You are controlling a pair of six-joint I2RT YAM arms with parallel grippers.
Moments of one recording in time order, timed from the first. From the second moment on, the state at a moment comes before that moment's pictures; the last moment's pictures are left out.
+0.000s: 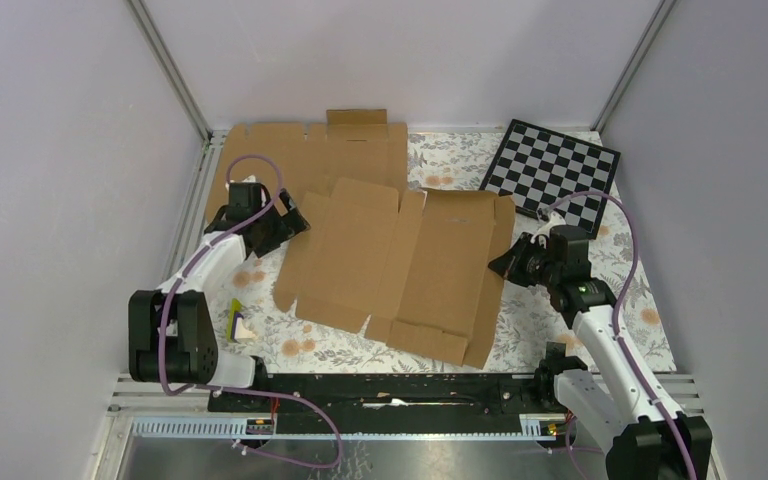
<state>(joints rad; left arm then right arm) -0.03 1.41 0.89 -0.37 0.13 -0.56 0.12 0.84 0.55 -0.36 -0.36 0.53</state>
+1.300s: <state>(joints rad) -0.07 1.17 0.66 -0.12 0.55 -0.60 0.17 0.88 0.52 -0.30 -0.41 0.56</state>
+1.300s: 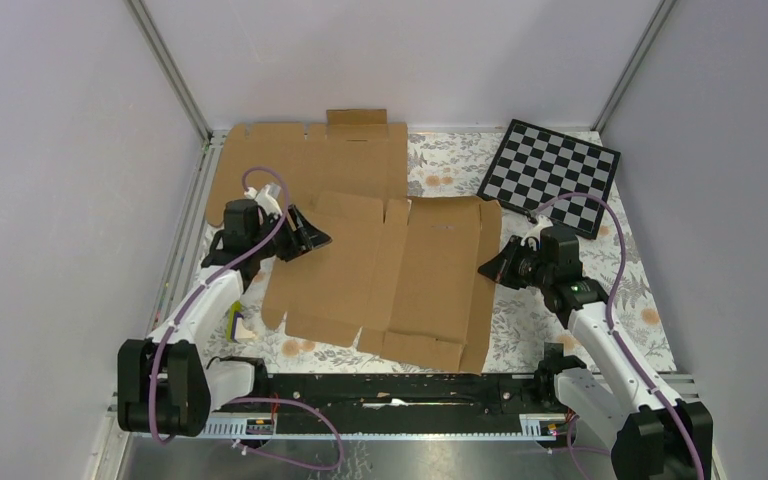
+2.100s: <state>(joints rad) -0.24 1.26 0.72 -0.21 -0.25 -0.55 0.17 0.87 0.51 -0.28 -0.41 0.56</state>
